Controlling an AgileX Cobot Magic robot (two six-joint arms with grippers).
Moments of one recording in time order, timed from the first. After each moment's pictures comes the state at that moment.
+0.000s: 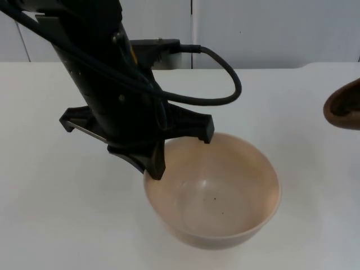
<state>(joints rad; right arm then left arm) 0.38 1.52 -1.23 0.00 1.10 0.04 -0.62 1.75 -1.10 -0.19 0.79 -0.19</state>
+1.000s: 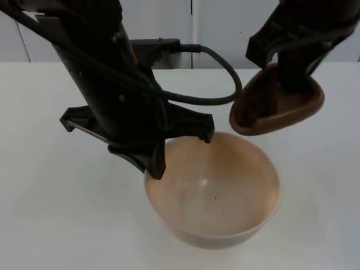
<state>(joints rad) 0.75 1.76 -1.55 -0.19 1.22 0.04 -0.62 1.75 -1.10 -0.19 0.79 -0.19</state>
